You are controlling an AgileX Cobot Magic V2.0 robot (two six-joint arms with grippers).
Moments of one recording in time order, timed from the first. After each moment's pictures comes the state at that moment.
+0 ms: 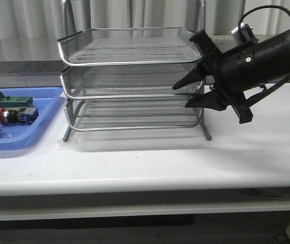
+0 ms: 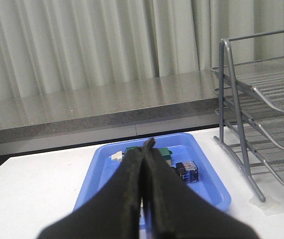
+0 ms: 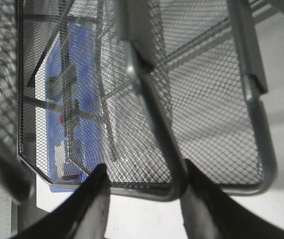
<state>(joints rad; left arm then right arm) 0.01 0.00 0.00 0.00 -0.02 0.13 0.17 1.88 -1.01 1.80 0.60 -0.97</state>
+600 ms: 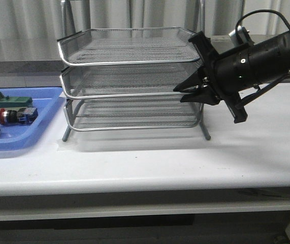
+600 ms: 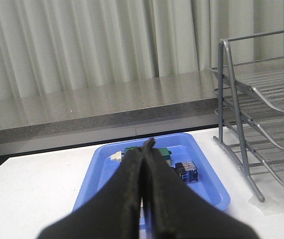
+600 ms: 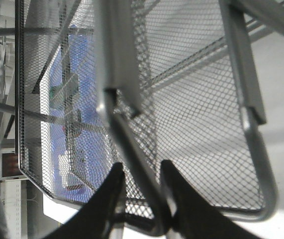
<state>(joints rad) 0.01 0.00 0.00 0.00 -0.02 0.13 0.17 1.94 -1.06 1.82 0.61 -0.96</state>
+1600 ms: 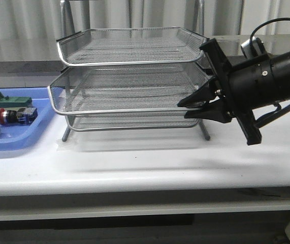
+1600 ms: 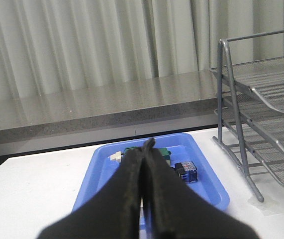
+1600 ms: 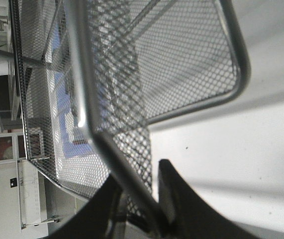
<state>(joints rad) 0.01 0.00 0.00 0.00 -0.02 0.13 0.17 1.82 -0.82 1.84 0.72 -1.01</state>
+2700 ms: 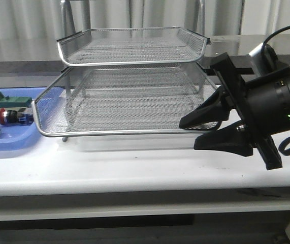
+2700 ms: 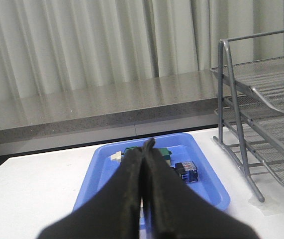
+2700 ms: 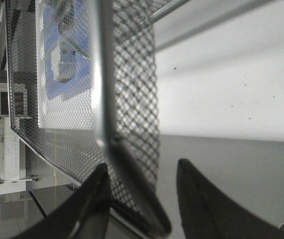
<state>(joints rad) 0.01 0.00 0.00 0.00 -0.02 0.13 0.17 1.72 -0.63 1.82 0.78 -1.17</state>
